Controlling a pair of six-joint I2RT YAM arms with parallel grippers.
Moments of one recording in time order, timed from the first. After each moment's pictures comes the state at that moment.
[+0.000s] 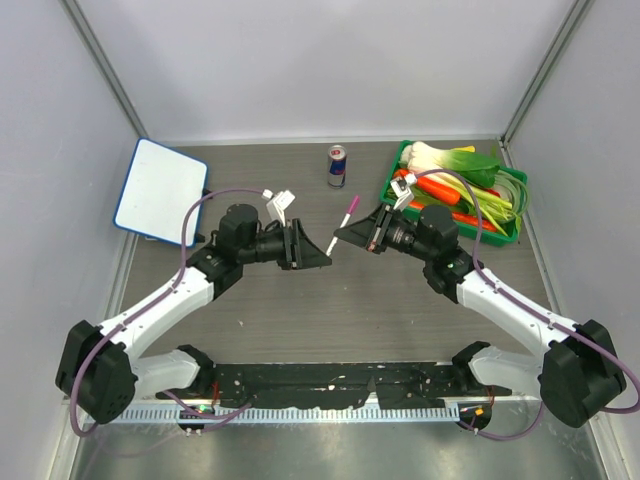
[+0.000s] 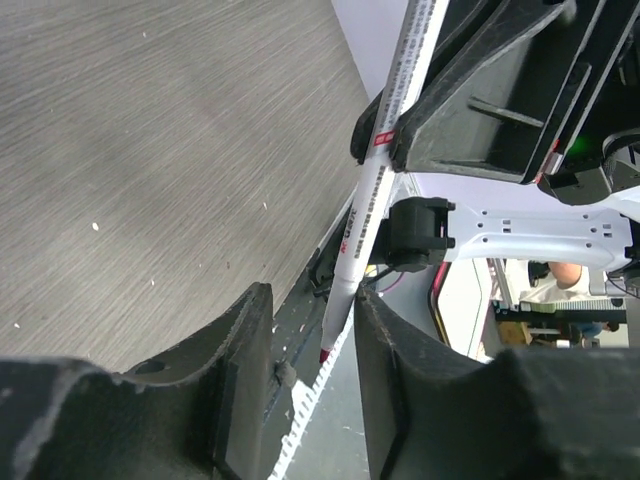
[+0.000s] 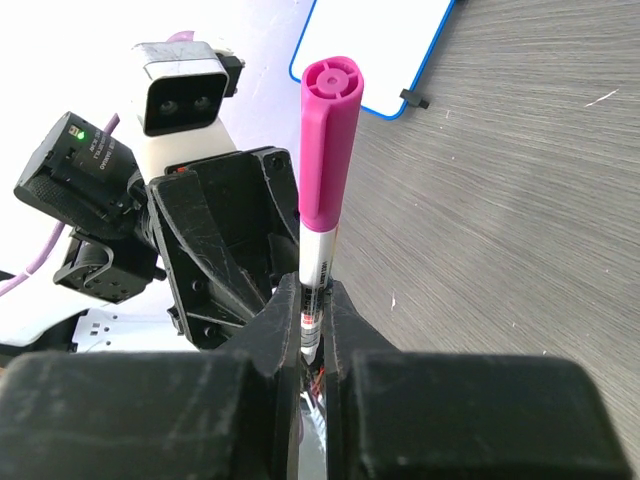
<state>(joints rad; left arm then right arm) -0.58 1.16 0.78 0.02 0.65 -0.79 0.54 1.13 0.68 0.37 -0.51 0.97</state>
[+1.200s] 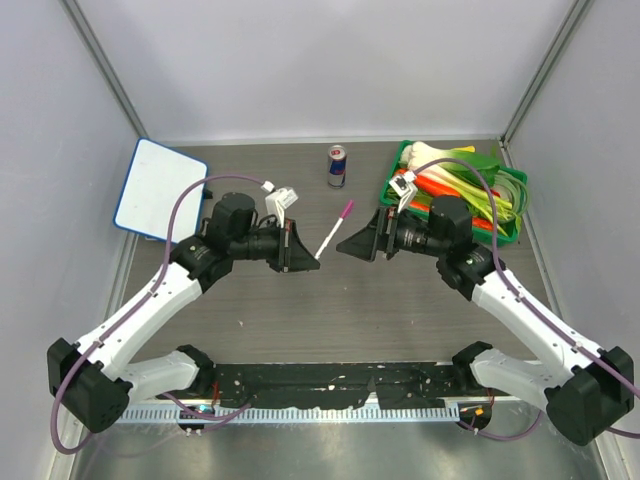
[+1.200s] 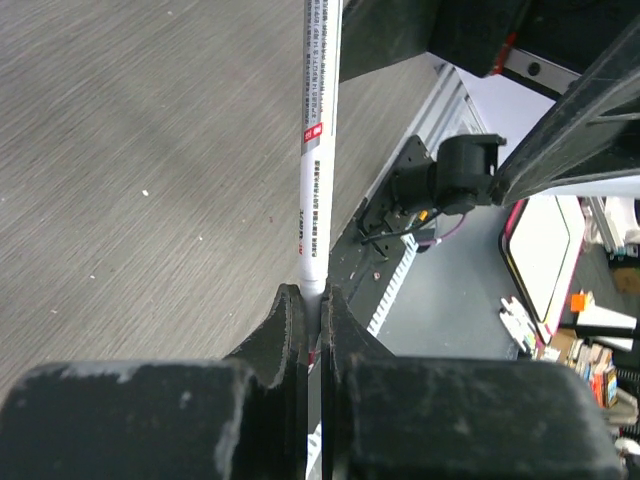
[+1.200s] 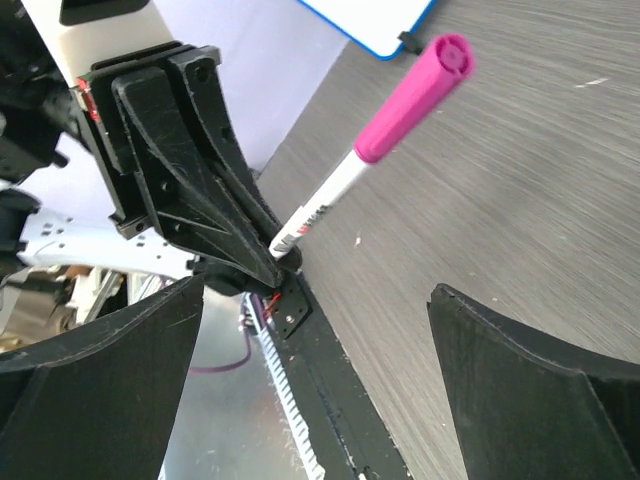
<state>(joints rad) -0.60 1.11 0.98 -0.39 0.61 -0.49 0.51 1.02 0.82 -0.01 -0.64 0.67</state>
